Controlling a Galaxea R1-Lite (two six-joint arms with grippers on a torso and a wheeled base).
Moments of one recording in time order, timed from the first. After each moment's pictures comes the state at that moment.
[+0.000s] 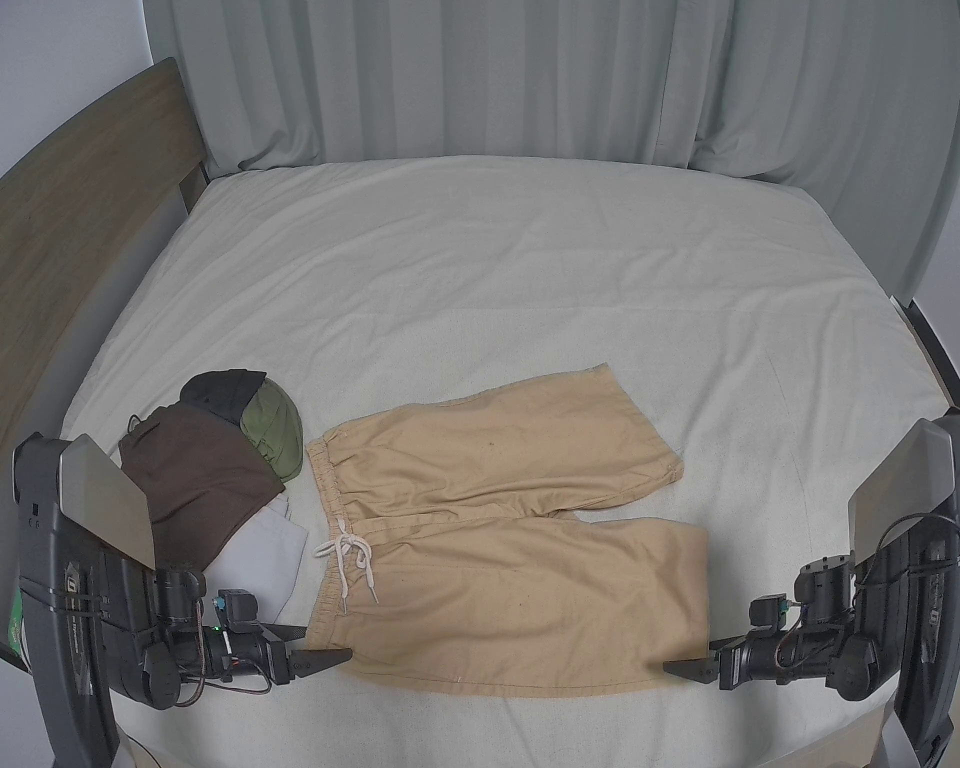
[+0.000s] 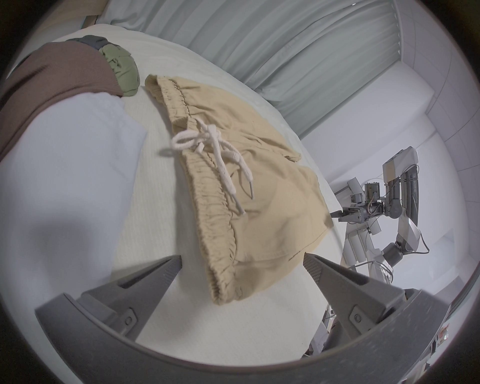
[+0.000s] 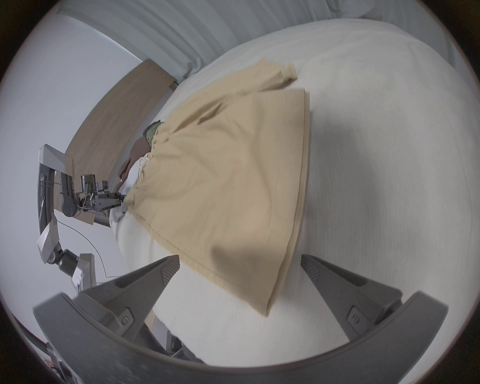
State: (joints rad) left arm 0.00 2.48 -0.17 -1.55 -0.79 -0.01; right arm 0.16 2.39 -0.02 -1.54 0.47 0.12
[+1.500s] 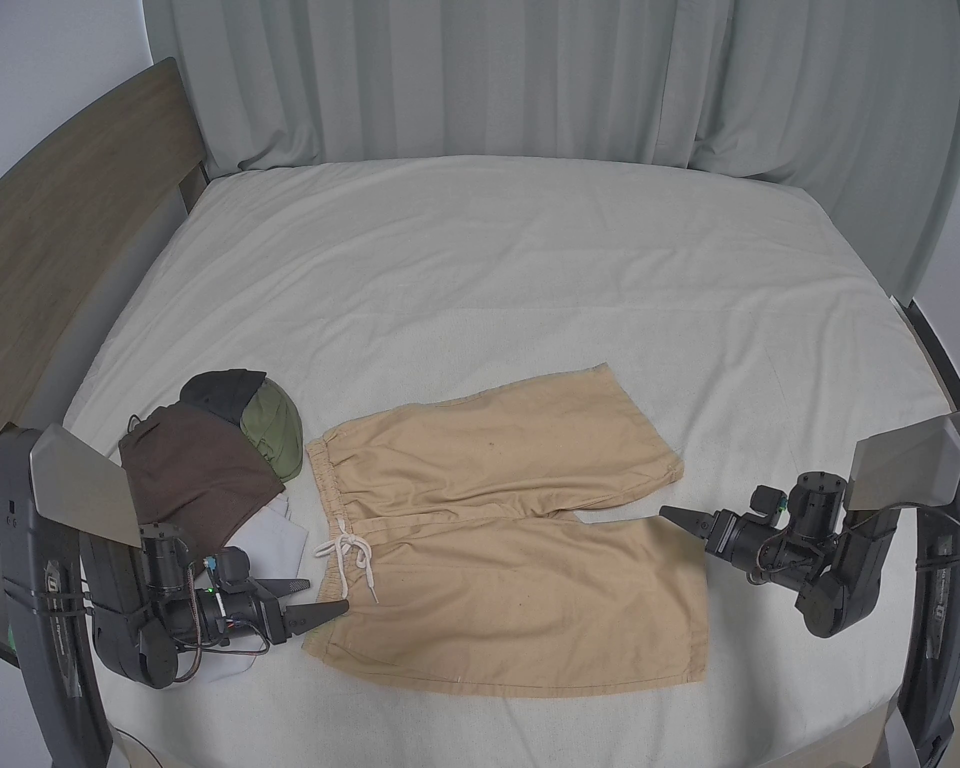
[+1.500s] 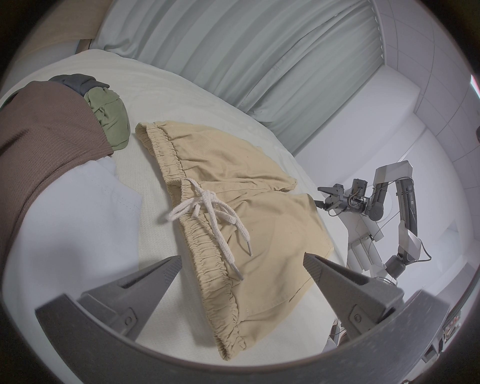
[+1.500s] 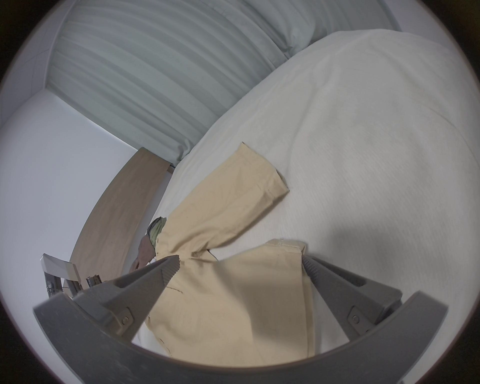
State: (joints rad) left arm 0.00 2.38 -0.27 -1.55 -0.80 -0.08; right arm 0.11 2.37 -0.47 -1.55 0.46 0.58
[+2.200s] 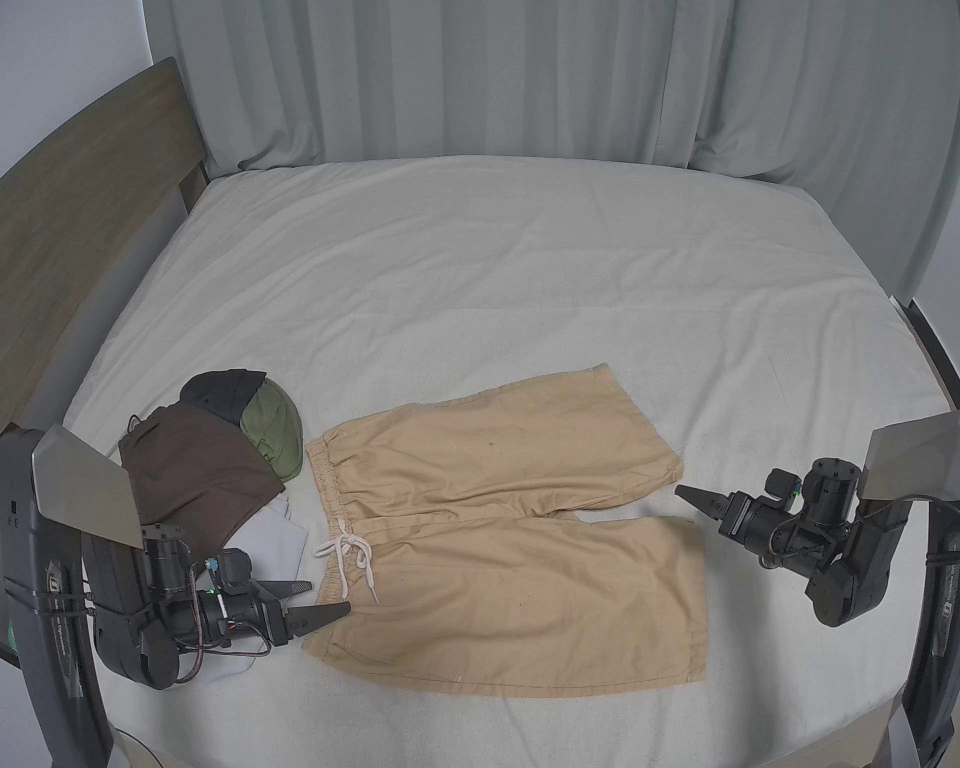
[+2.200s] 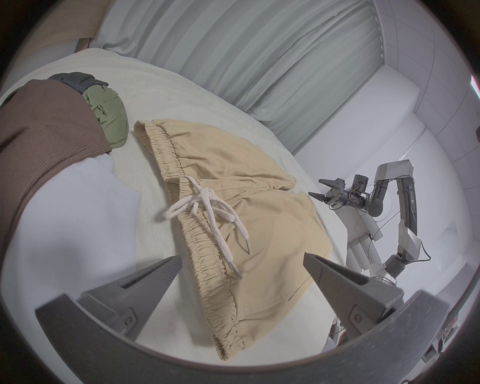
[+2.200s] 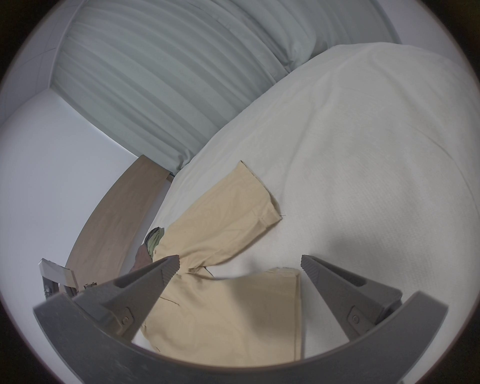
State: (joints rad) left arm -0.01 2.39 -0.27 -1.55 -0.80 -0.08; right arm 0.06 2.34 -0.49 -1.55 0.45 0.57
